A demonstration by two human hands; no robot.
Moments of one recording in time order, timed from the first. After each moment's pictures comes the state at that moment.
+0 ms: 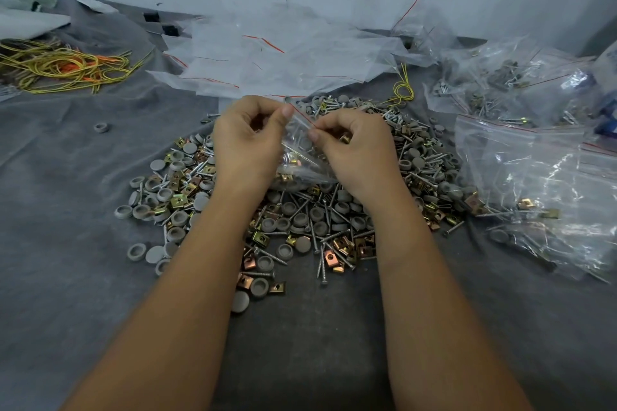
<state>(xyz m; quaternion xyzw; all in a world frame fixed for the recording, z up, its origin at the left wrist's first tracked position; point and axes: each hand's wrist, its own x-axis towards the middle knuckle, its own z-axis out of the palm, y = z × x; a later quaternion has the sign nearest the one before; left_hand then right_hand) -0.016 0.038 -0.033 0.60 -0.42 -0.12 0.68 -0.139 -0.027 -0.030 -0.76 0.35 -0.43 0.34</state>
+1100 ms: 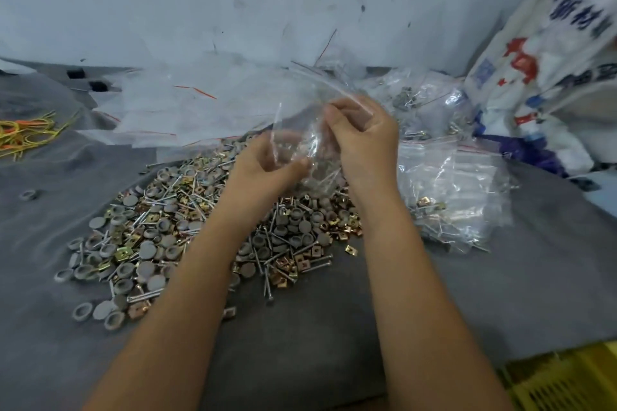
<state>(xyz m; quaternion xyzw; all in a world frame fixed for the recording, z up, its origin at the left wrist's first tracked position) -0.075 0.035 -0.003 0.46 -0.54 -0.39 0.59 -0.208 -0.020 0.025 -0.57 0.33 -0.62 0.42</state>
